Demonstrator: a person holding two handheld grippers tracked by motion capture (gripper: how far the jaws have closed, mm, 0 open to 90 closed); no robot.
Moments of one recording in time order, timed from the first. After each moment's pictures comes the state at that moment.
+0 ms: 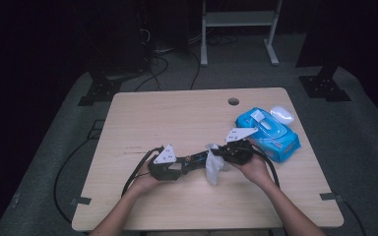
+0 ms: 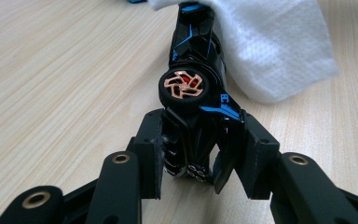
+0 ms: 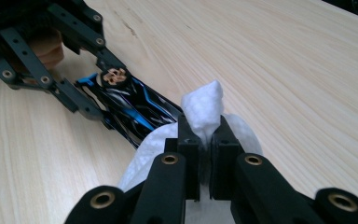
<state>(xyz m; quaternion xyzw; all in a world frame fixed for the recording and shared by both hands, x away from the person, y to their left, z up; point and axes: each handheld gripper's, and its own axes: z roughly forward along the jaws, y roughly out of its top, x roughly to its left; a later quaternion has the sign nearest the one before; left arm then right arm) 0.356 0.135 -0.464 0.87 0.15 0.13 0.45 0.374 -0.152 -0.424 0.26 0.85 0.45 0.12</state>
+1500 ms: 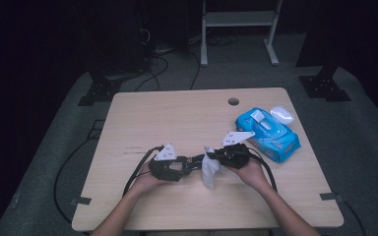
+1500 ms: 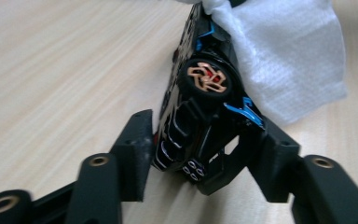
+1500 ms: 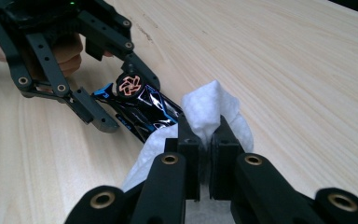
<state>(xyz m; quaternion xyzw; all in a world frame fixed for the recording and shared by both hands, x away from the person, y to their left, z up) 0.359 0.133 -0.466 0.87 0.18 0.09 0.46 0.364 -0.140 -0.430 0.24 0.84 0.47 0.11</state>
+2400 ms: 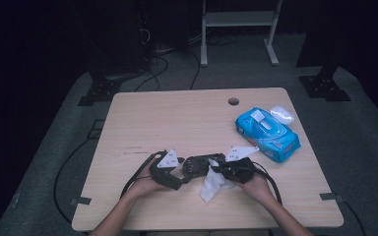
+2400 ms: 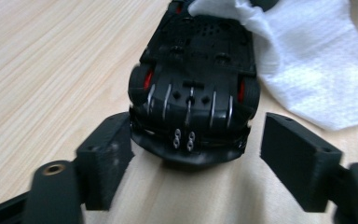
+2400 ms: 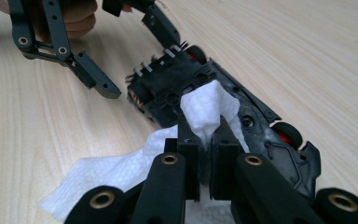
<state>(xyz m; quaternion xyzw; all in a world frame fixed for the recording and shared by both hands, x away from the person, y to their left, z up) 0.350 0.130 -0.470 0.89 0.14 0.12 0.43 0.333 -0.149 -0.451 0.24 0.85 0.45 0.11</state>
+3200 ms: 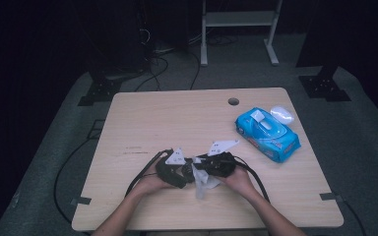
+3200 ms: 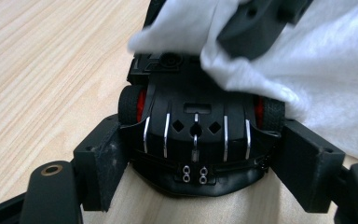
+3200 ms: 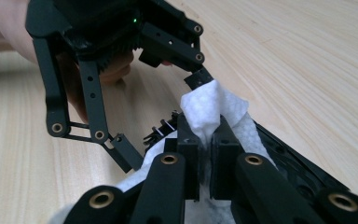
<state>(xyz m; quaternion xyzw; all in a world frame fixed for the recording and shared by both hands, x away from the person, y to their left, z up) 0.360 0.115 -0.480 0.90 0.14 0.11 0.40 0.355 -0.100 -0.453 0.22 0.86 0.47 0.07</state>
